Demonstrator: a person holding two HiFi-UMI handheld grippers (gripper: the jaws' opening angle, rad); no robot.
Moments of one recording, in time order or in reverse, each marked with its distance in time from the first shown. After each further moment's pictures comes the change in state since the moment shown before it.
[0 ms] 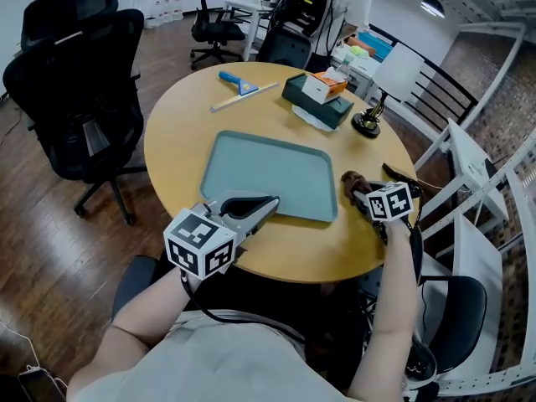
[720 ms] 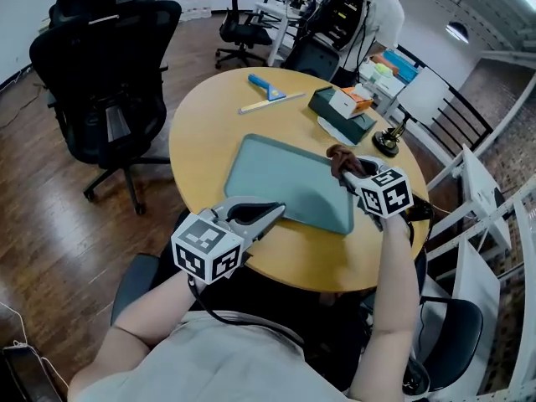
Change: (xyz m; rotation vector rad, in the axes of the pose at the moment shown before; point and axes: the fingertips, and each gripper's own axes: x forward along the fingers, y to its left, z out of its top) left arm -0.034 0.020 0.001 -0.017 -0.030 0.095; right arm -0.015 0.091 0.156 -0.300 -0.254 0.064
